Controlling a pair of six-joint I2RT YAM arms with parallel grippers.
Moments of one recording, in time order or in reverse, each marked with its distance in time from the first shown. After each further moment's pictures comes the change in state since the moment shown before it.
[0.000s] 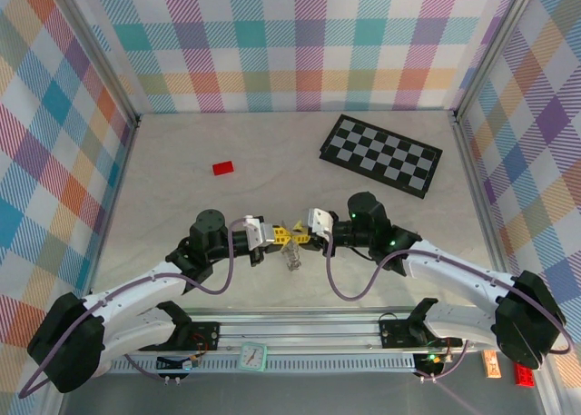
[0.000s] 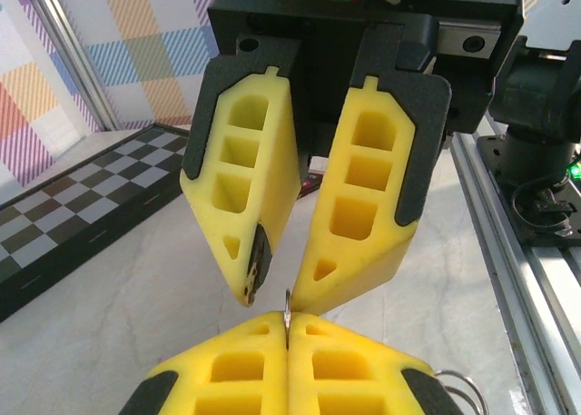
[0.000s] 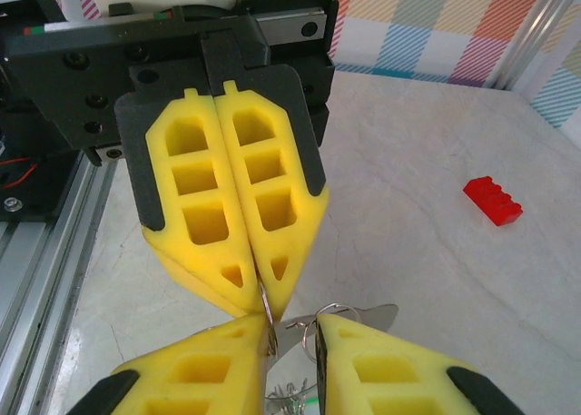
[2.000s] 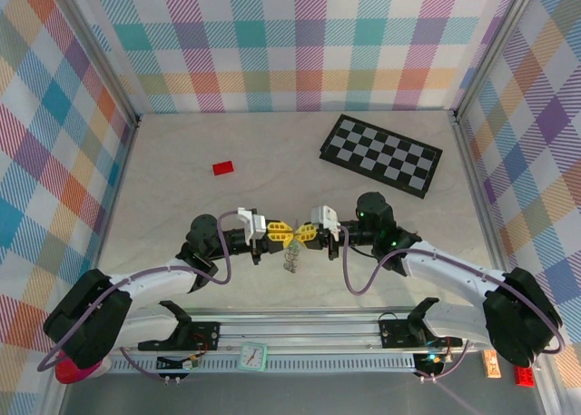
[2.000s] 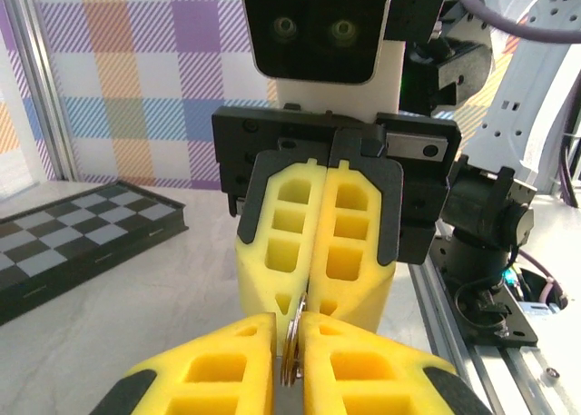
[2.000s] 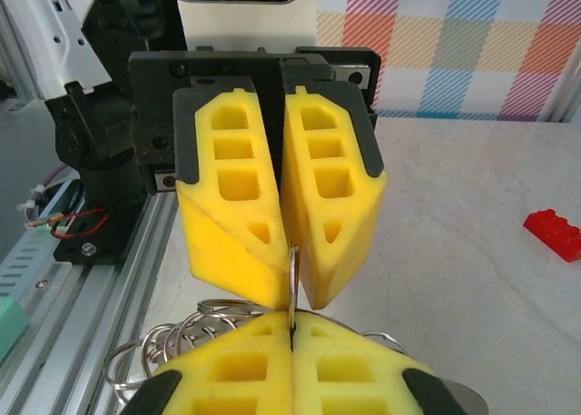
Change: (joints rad) left arm 0.044 0.159 -0.081 0.487 0.134 -0.330; right arm -0.088 0.038 -0.072 0.201 -0.237 0.137
